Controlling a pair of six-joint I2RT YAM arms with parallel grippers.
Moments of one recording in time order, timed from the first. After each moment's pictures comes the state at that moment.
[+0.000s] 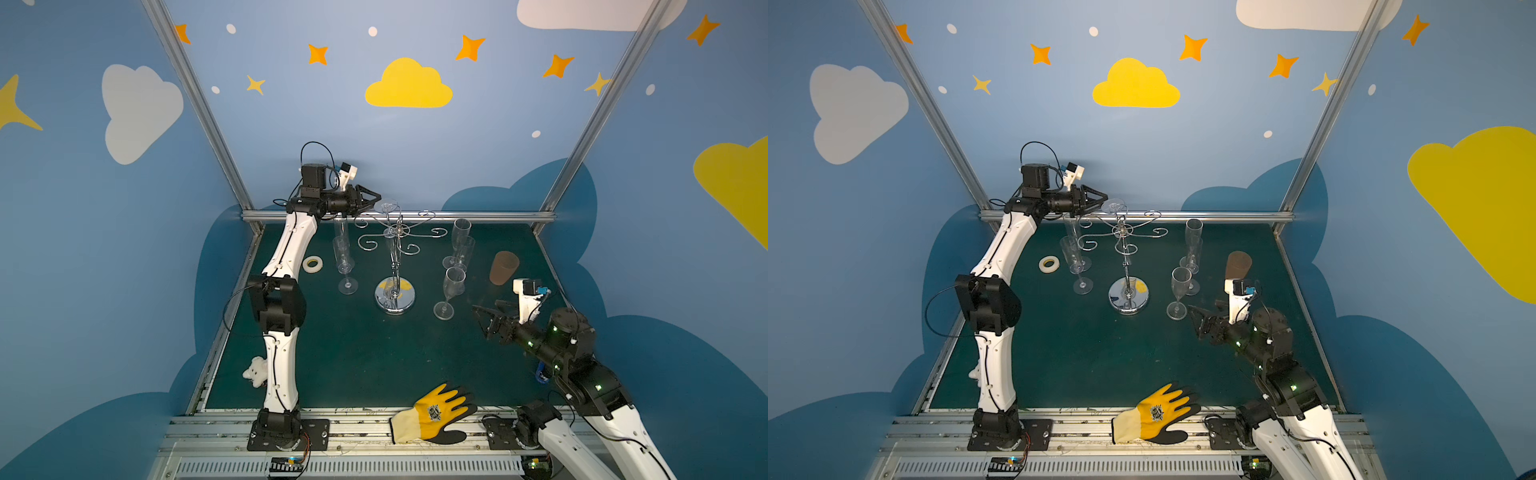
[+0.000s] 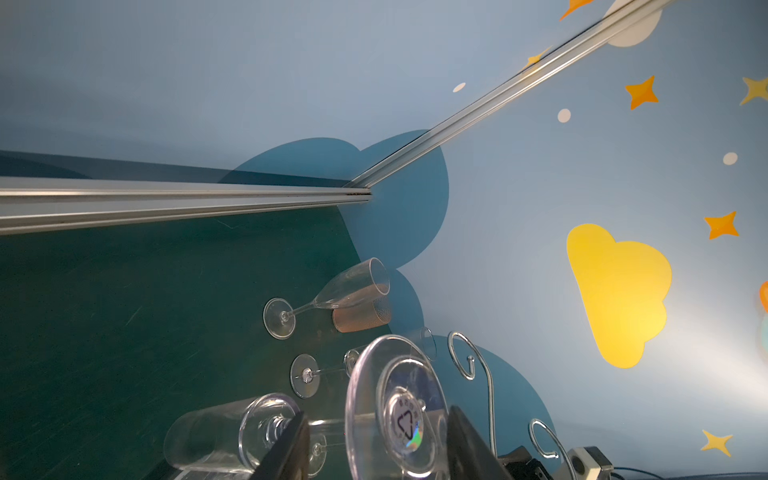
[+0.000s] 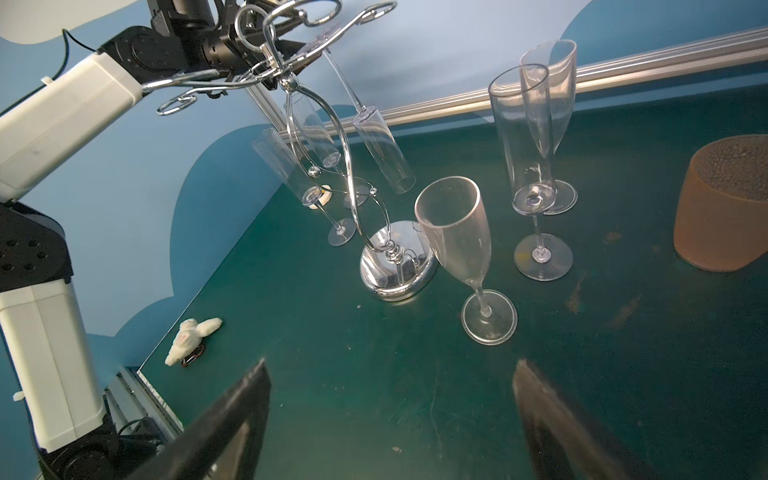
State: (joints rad) left arm -0.10 2.25 2.33 -0.50 1.07 -0.63; right arm 0.42 0.53 0.72 -0.50 -0.24 0.36
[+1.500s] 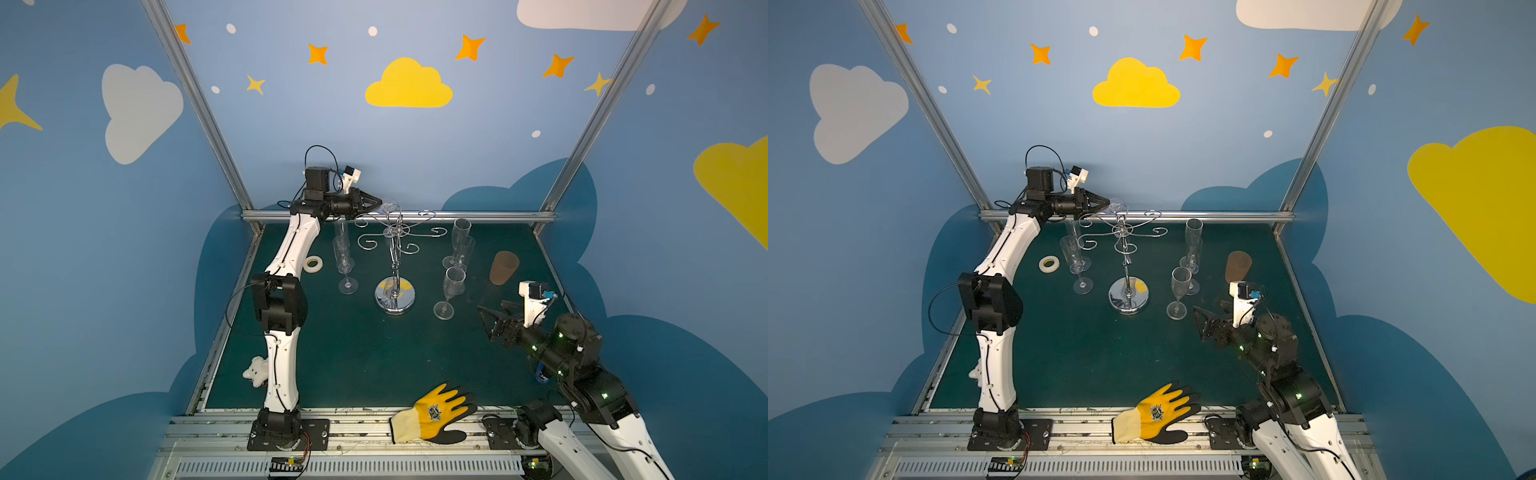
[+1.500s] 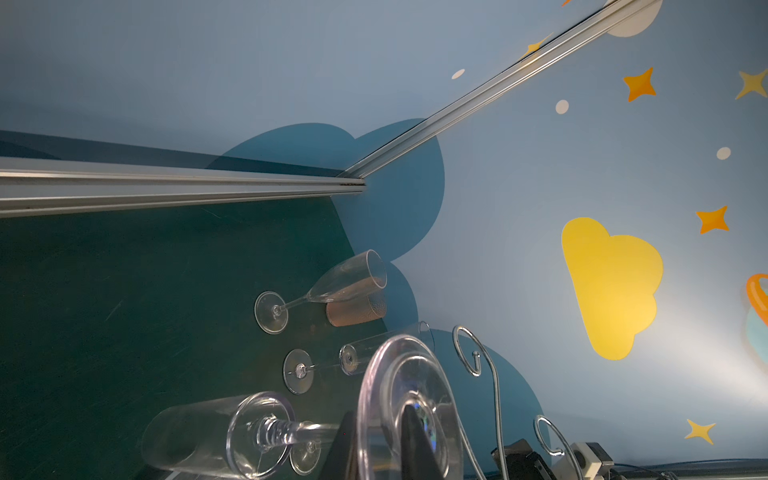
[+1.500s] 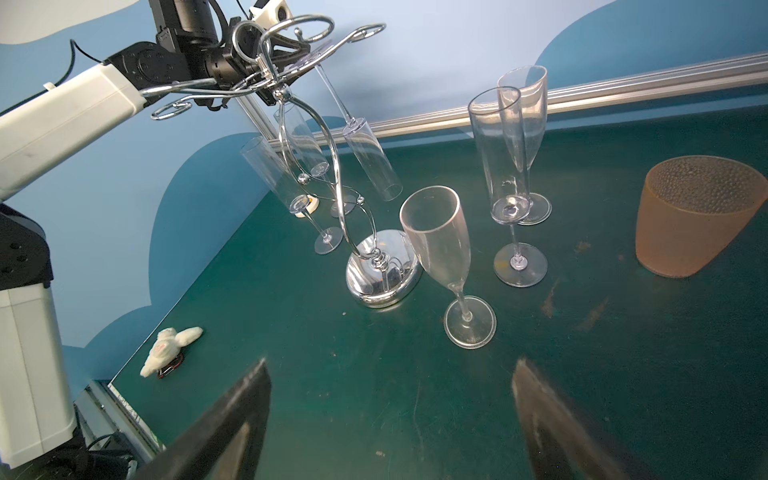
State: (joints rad) left arm -0.11 2.26 2.29 -0.48 1.09 -0.64; right arm 0.42 0.47 0.72 -0.53 -0.17 0.33
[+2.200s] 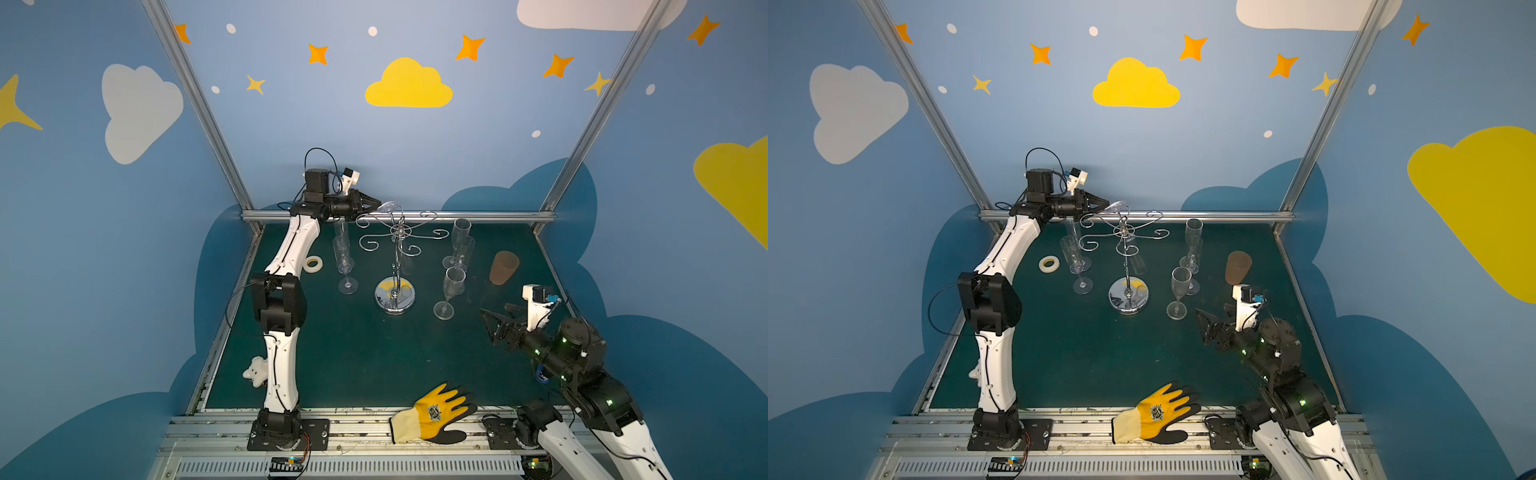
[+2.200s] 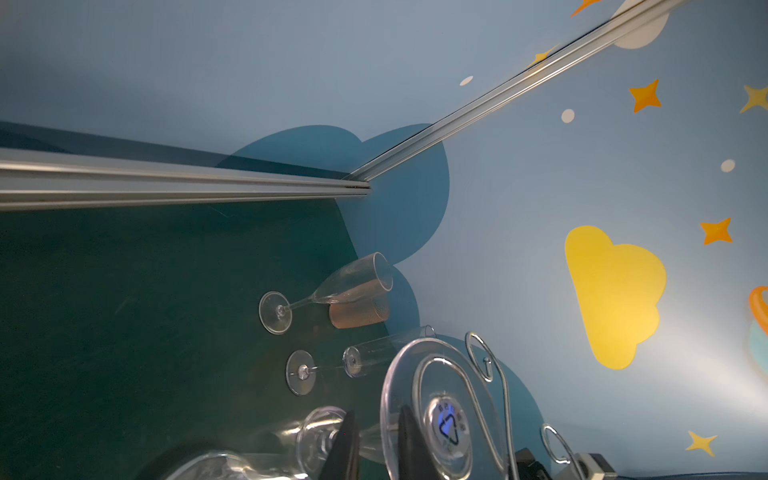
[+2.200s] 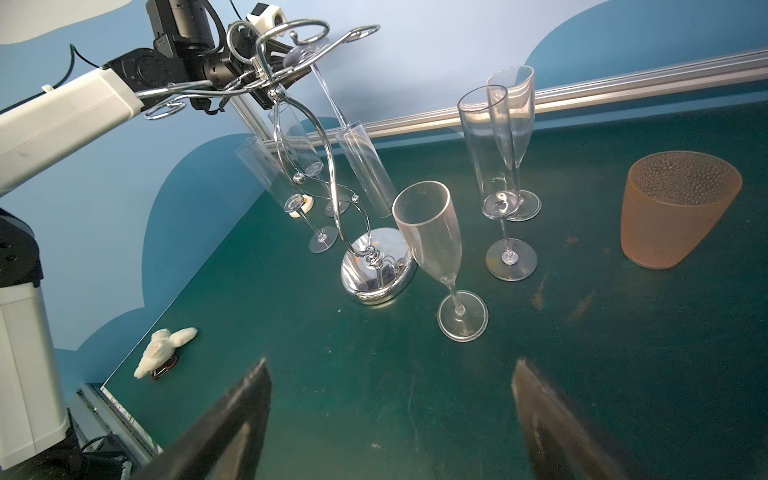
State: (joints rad) left arm -0.11 2.25 2.25 -0.44 1.08 -0.66; right arm 0.42 0.43 0.72 -0.57 -0.15 0.33
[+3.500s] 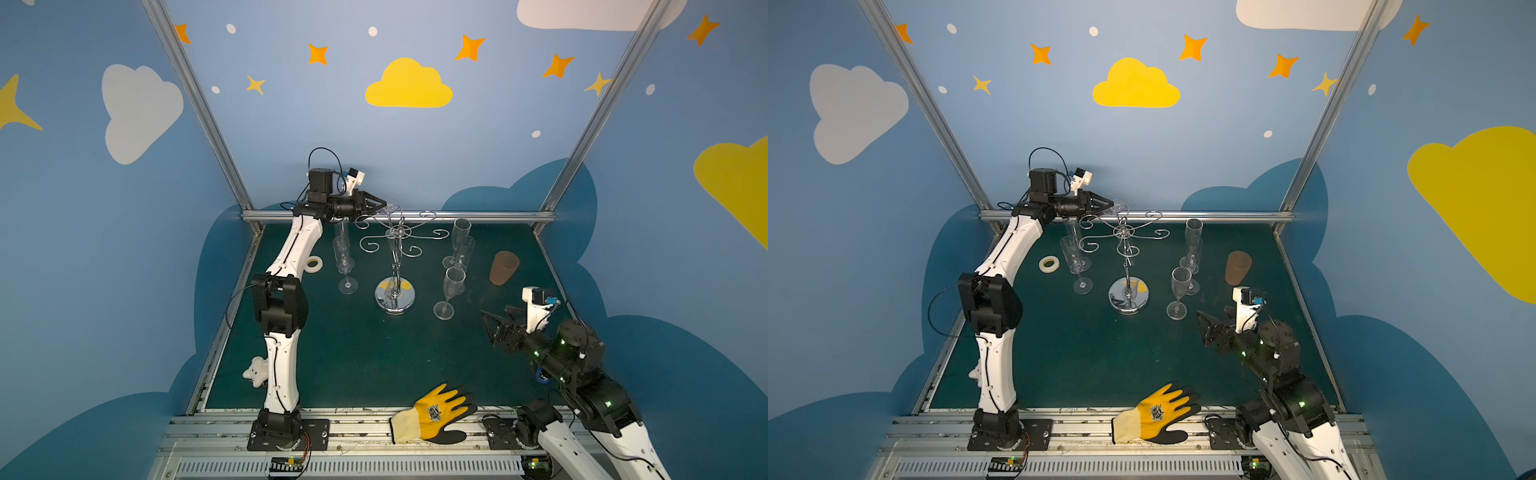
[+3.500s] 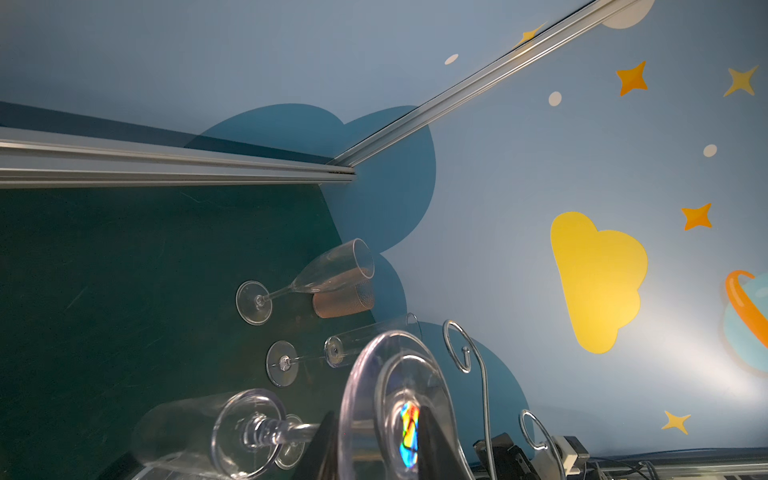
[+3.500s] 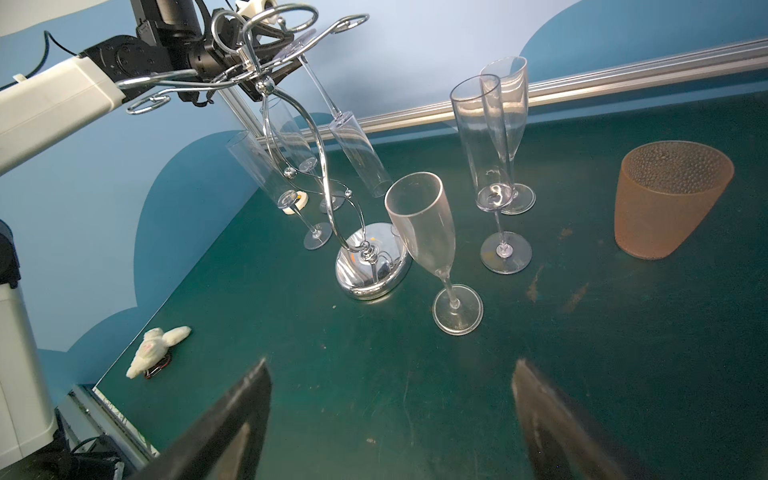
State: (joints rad) left arm -0.13 2.23 2.23 -0.43 1.11 -0.68; right arm 0.42 0.42 0.70 -0.57 -0.14 0.34
